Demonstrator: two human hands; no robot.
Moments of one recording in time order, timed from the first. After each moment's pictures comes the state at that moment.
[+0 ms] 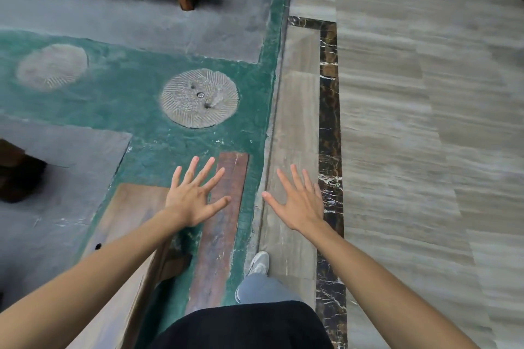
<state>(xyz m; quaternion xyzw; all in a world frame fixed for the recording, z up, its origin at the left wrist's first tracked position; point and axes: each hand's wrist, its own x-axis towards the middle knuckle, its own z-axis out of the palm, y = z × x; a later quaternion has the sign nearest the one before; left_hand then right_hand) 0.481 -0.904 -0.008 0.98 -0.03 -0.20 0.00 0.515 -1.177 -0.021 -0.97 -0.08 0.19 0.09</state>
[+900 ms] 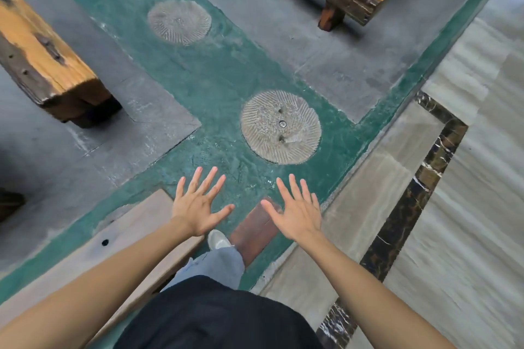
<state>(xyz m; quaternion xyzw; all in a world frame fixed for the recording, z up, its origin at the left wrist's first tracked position) 0.661 -0.686 -0.065 0.93 0.28 -0.19 0.14 0.837 -0.879 -0.041 -0.90 -0.34 0.25 -0.03</state>
